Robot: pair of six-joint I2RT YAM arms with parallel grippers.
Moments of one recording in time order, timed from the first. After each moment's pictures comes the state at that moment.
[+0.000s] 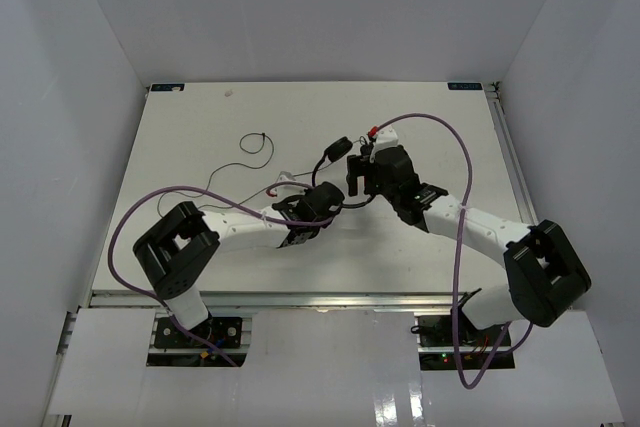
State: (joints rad) left arm -0.94 1.68 0.92 -0.01 -0.56 -1.72; right arm 0.67 1.41 0.82 0.10 0.23 0.23
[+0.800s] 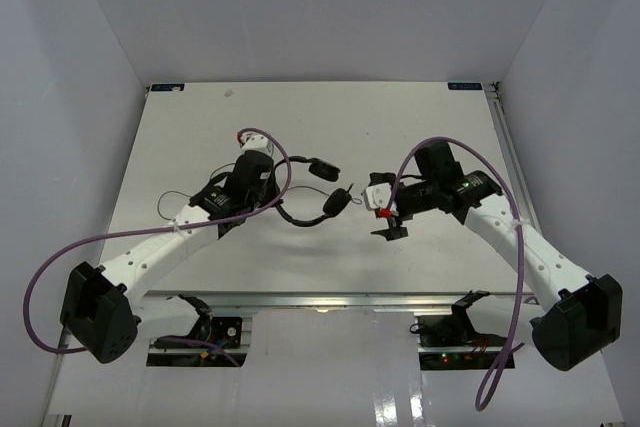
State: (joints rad) left arm -0.63 1.20 0.87 -0.35 -0.30 -0.57; right arm 0.53 1.15 0.98 -0.74 -0.82 -1.22
